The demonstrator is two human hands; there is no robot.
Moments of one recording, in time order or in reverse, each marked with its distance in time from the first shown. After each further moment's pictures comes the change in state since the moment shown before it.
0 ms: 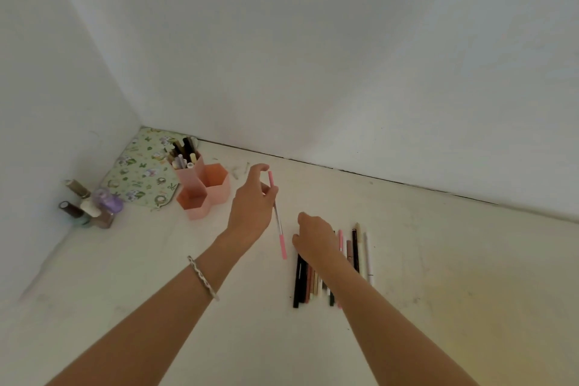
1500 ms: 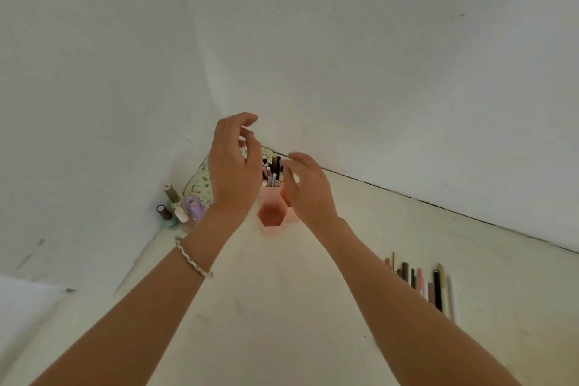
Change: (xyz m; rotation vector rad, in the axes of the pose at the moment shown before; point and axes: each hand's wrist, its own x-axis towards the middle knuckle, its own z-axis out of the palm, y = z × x) left_hand 0.047 -0.009 -0.167 -0.016 0.678 0.433; right_hand 0.066 -0.180 -0.038 0.549 0.559 -0.533
